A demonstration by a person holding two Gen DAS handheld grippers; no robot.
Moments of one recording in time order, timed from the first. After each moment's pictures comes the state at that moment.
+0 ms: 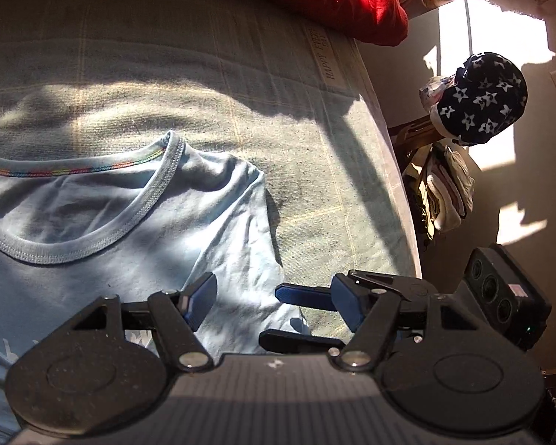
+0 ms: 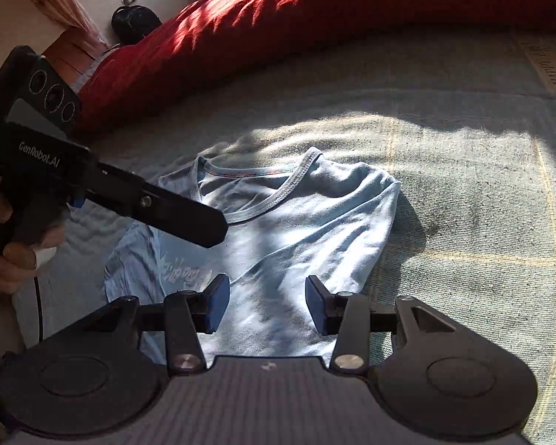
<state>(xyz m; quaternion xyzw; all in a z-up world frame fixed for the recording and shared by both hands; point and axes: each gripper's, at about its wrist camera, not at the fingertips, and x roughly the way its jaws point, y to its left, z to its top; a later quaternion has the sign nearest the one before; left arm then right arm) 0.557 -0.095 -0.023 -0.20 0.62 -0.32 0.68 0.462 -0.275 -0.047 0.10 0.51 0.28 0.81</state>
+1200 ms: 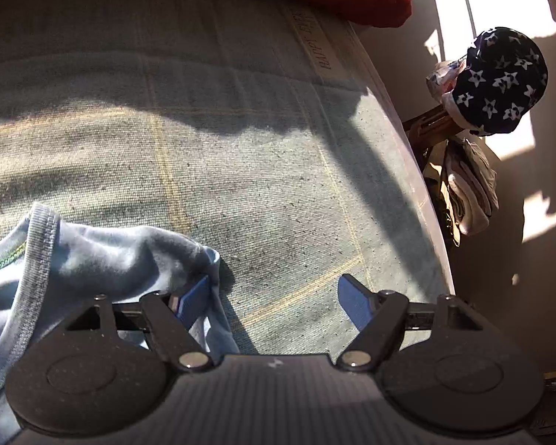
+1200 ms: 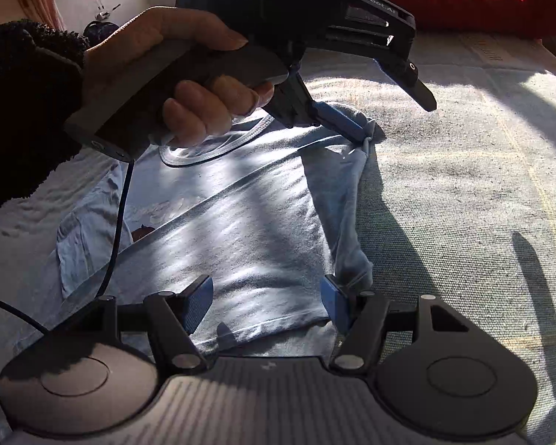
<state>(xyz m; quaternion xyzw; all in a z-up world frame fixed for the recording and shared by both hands) 0.603 -0.196 -0.072 -0.13 0.60 -0.33 0.72 0.368 -0.265 -0.078 0.09 0.45 0.19 0.87</state>
